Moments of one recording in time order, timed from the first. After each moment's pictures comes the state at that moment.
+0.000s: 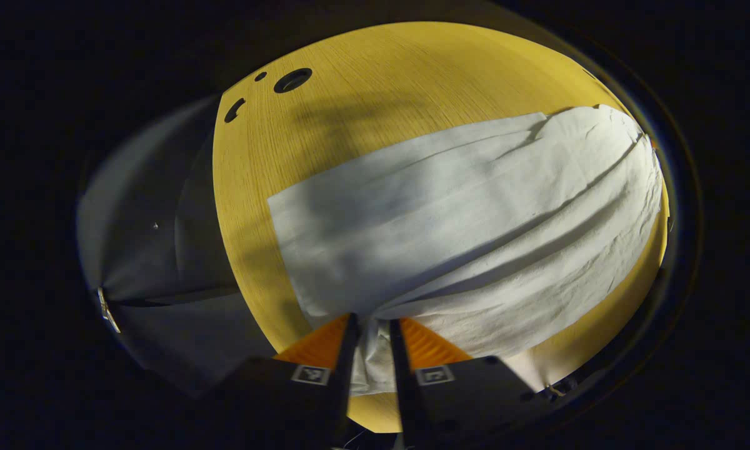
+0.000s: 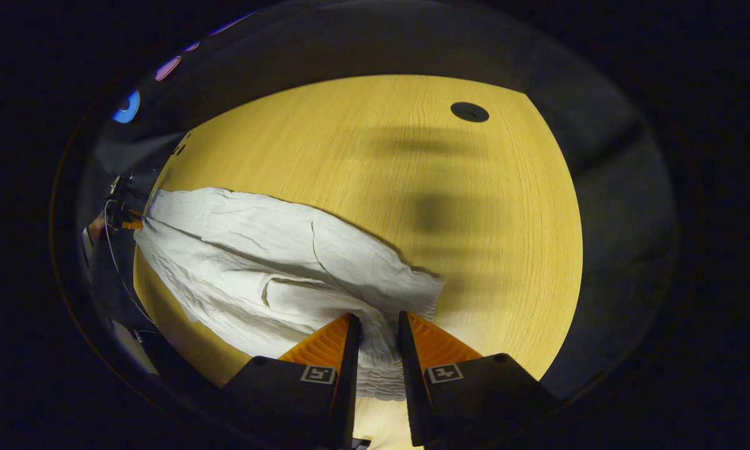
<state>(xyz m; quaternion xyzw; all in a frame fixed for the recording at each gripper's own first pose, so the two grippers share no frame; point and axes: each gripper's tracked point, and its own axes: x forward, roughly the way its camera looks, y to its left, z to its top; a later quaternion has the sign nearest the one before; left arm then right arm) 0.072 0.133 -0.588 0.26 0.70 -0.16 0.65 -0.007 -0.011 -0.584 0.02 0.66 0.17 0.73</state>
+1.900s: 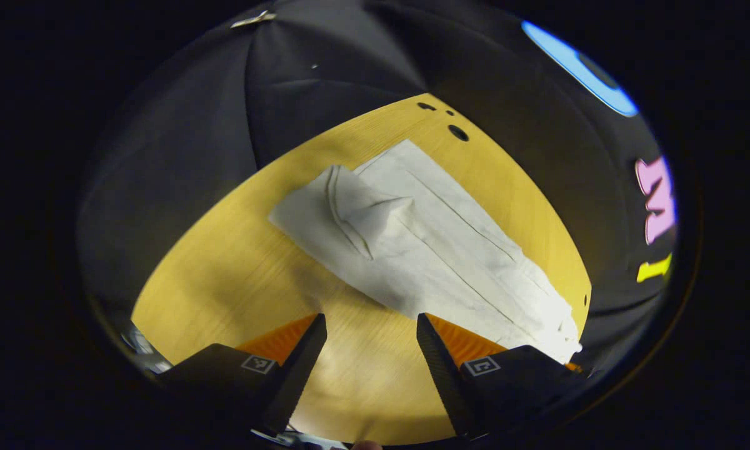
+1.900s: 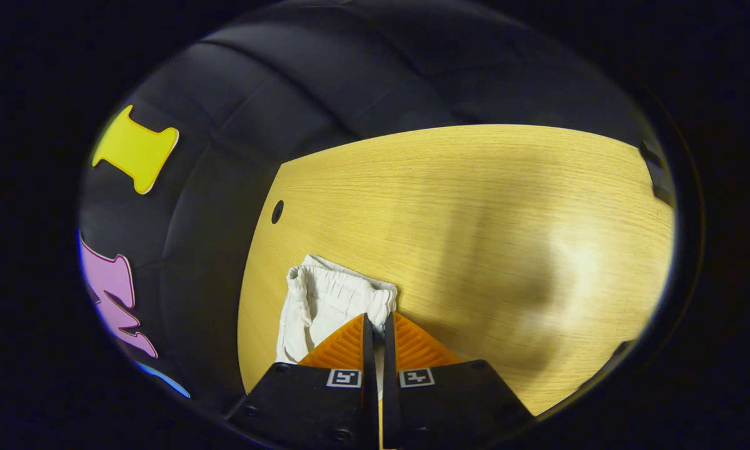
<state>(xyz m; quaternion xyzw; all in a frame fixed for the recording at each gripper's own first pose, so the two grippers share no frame) -0.042 0.104 -0.560 -0.29 0.57 0.12 0.76 -0.080 -0.037 -0.578 0.47 0.41 -0.30 0.72</state>
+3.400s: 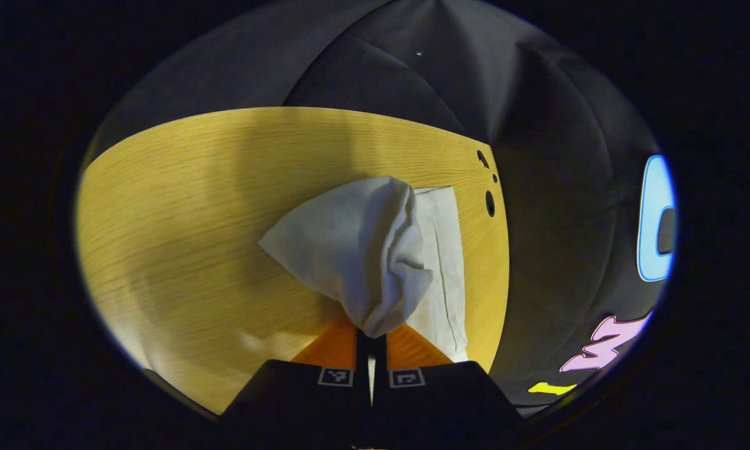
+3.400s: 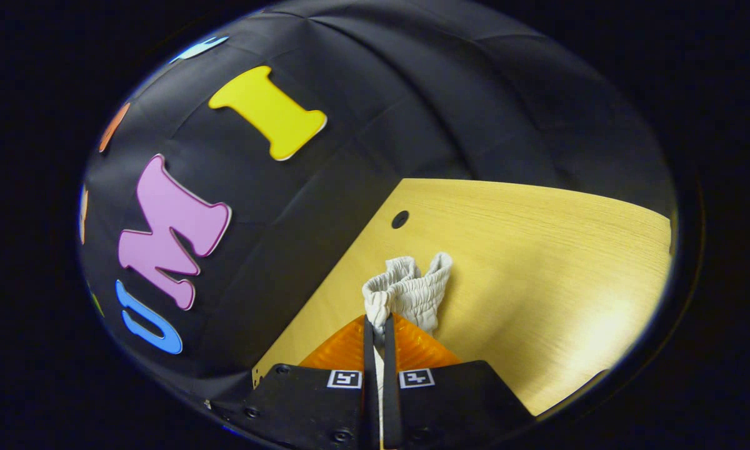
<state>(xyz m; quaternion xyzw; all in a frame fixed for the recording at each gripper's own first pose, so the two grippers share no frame) 0.030 0.102 -0.578 -0.54 0.48 0.18 0.67 -0.019 0.071 -0.443 0.39 0.31 -0.10 0.86</state>
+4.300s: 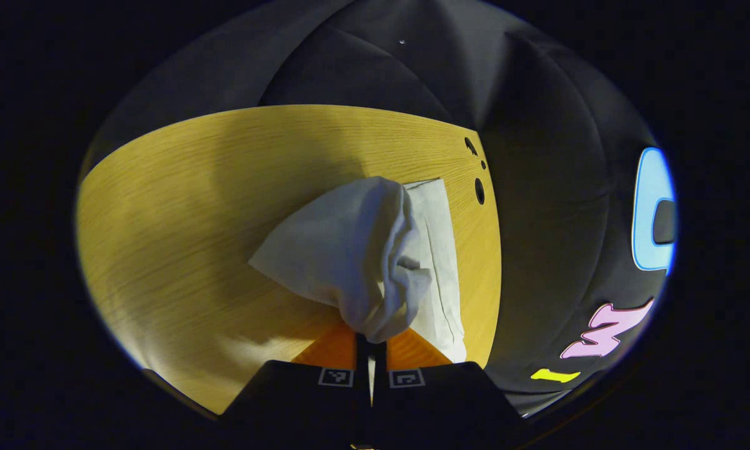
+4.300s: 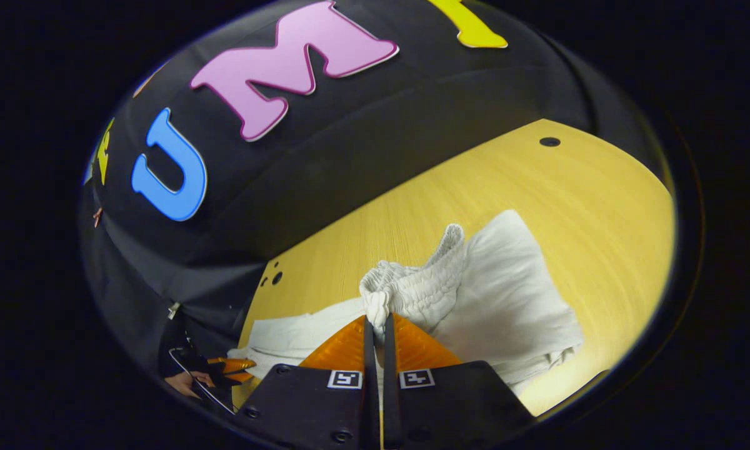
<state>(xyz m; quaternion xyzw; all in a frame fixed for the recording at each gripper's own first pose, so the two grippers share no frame) 0.029 0.105 -0.575 -0.53 0.49 0.13 0.67 -0.032 0.318 -0.492 0.25 0.46 0.11 0.85</state>
